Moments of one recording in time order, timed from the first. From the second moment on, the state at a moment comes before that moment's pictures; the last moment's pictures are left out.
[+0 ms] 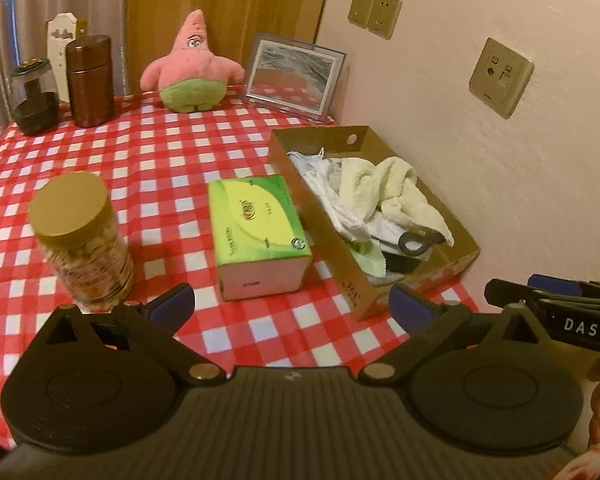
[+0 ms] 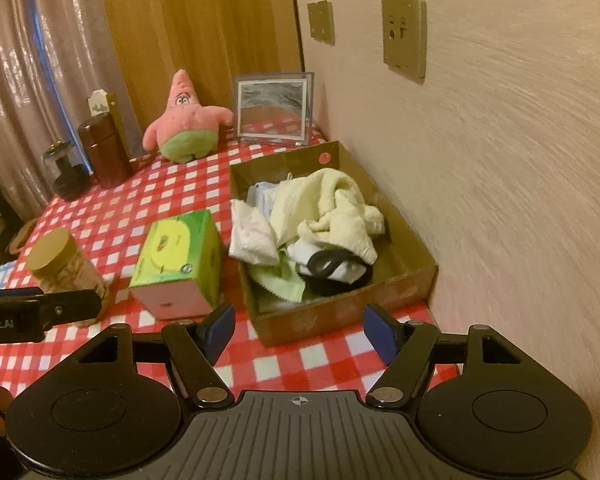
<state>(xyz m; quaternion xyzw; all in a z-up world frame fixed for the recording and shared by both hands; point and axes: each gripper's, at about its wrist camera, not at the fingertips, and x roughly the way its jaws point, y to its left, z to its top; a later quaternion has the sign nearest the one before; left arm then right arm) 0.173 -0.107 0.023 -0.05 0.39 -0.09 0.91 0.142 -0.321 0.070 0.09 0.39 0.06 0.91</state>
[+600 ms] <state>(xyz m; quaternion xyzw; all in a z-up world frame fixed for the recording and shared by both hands) 0.119 -0.090 0.018 -0.04 0.42 -0.06 0.91 0.111 -0.302 0.080 0.05 0.41 0.07 0.91</state>
